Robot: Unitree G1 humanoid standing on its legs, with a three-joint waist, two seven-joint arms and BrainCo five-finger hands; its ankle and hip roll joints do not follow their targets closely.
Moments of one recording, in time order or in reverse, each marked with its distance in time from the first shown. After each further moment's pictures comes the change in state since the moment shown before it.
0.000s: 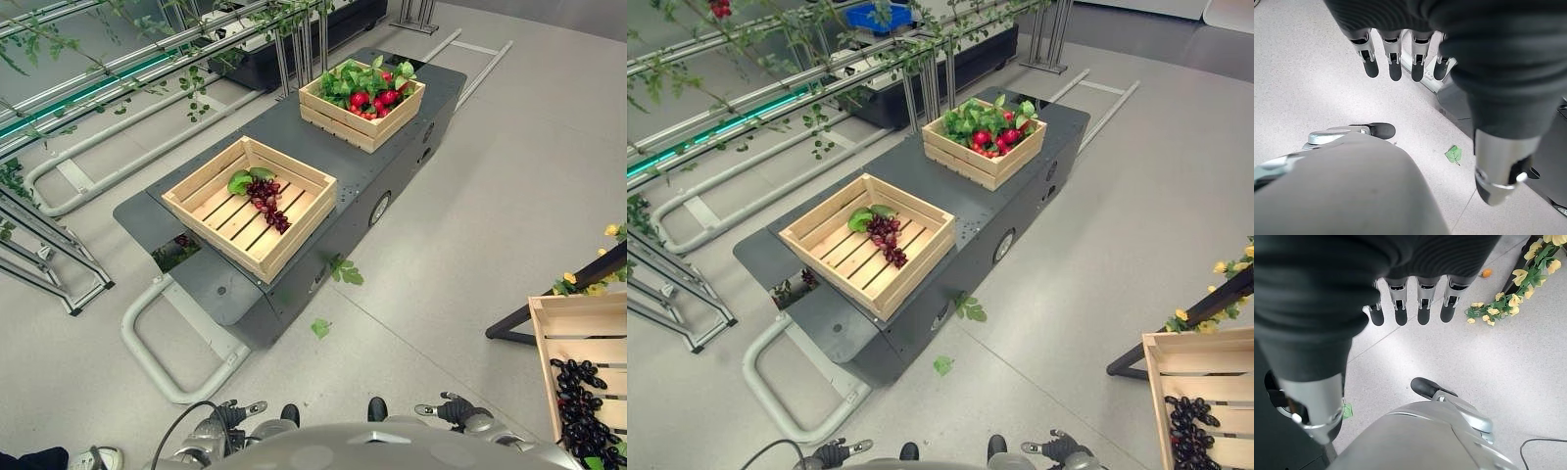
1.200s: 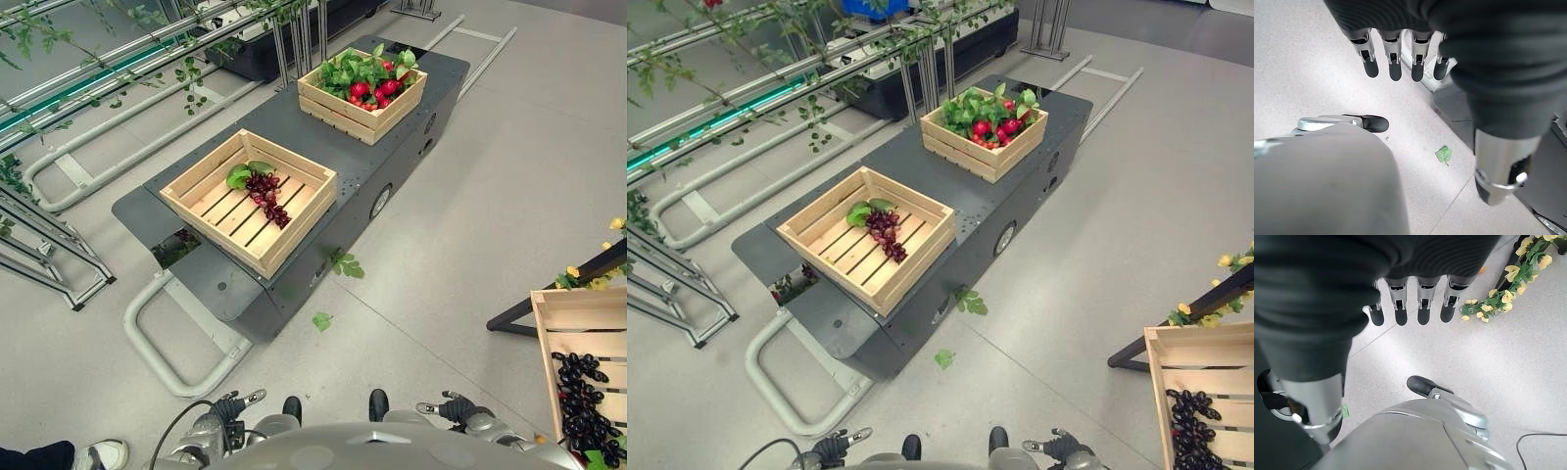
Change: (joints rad) left arm 0.002 0.006 0.010 -0.010 -0.107 -0.015 -0.045; right arm -0.001 -0.005 -0.010 -0.002 0.000 -0.001 0.001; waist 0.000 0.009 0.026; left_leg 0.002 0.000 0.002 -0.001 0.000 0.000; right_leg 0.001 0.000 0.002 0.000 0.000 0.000
